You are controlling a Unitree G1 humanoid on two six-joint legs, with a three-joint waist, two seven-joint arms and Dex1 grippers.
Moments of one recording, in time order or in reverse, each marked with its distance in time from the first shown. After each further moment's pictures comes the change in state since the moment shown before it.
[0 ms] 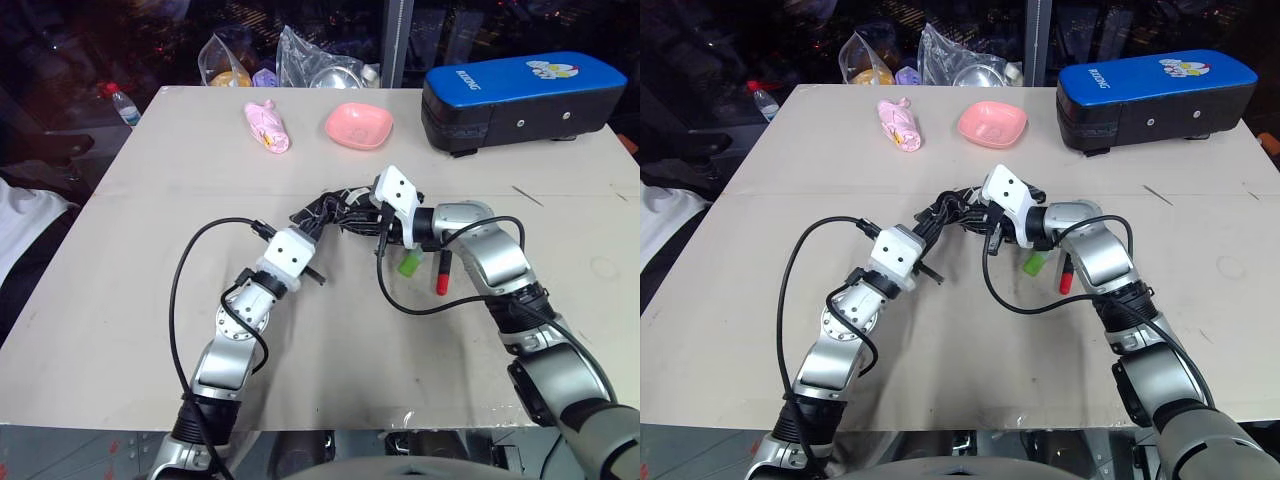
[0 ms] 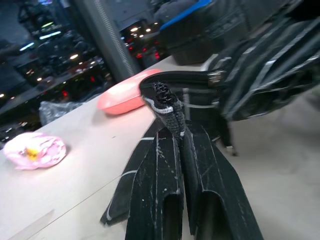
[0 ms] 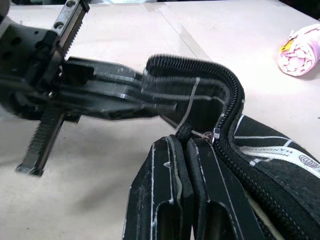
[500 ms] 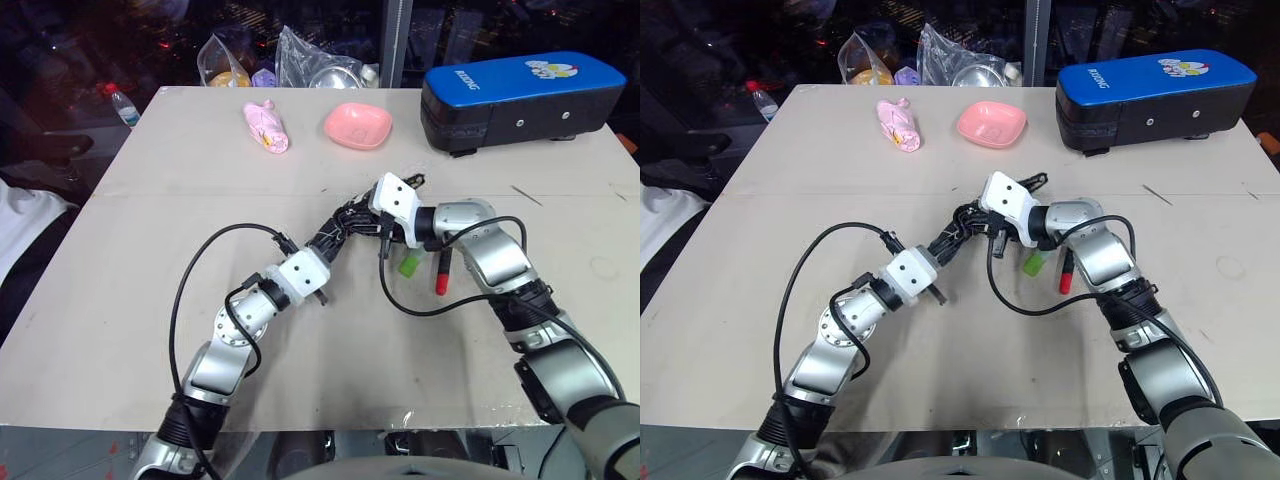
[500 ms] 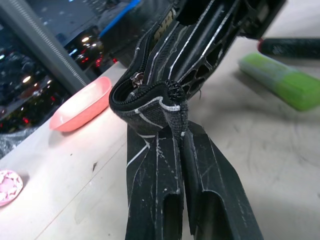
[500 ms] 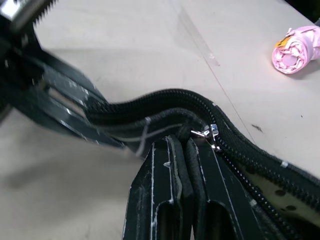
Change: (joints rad) left arm 0.013 0.128 -0.058 0.000 0.039 -0.086 -0.129; right arm -0.014 -0.059 0.056 0.053 -0.087 -0.148 0.027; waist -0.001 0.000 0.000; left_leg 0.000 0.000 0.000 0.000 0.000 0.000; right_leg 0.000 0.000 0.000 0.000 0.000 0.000
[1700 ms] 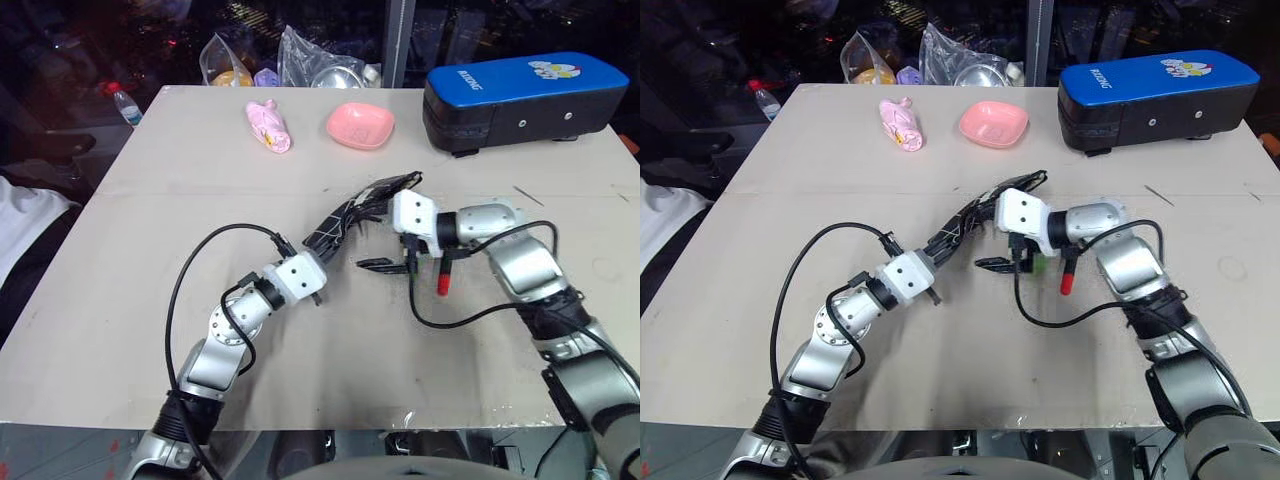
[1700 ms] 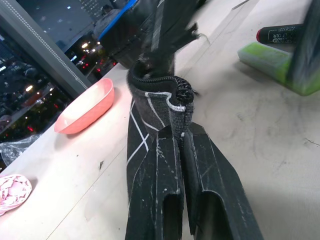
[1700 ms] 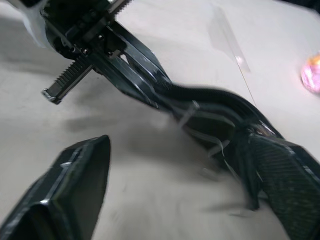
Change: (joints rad) left arm -0.011 -0.001 0.019 0.060 0.016 -0.066 -0.007; right arm 0.076 -0.164 -0.061 -0.188 0.093 0.061 0.142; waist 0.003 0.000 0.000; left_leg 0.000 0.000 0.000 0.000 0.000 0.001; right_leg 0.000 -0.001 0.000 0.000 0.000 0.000
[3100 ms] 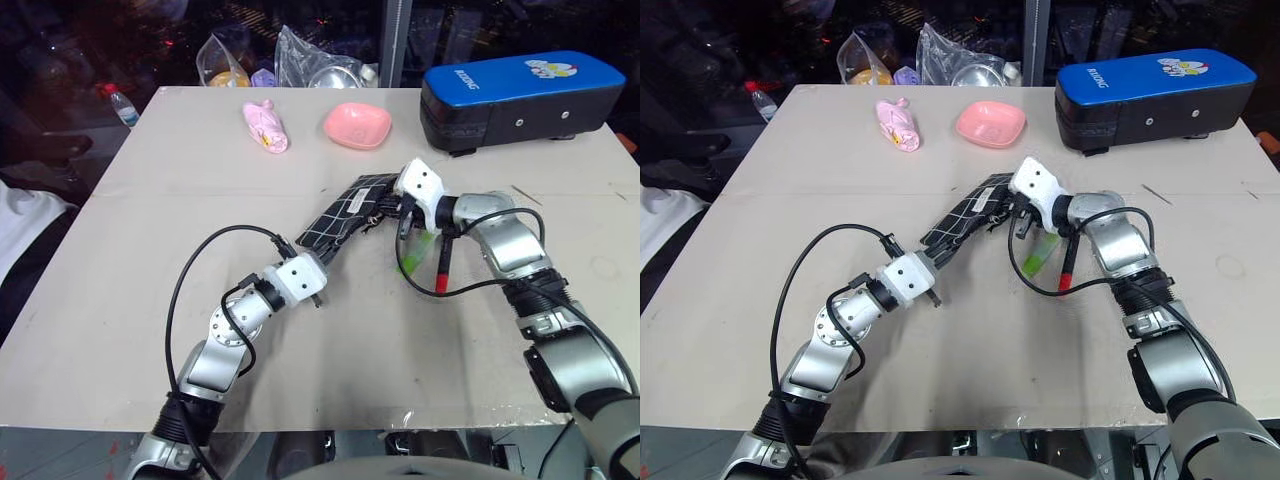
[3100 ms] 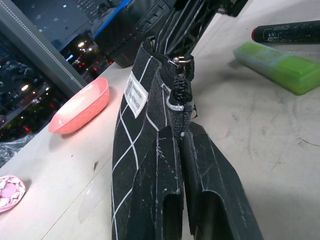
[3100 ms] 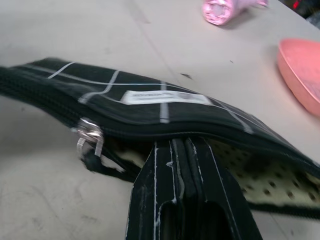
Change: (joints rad) left arm 0.001 -0.002 -0.003 -0.001 0.002 0.004 -0.004; right arm -0.120 0.141 0.021 0.358 -0.135 -0.137 -0.254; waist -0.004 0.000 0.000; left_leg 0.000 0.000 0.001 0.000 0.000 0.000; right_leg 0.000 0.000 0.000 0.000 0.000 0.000
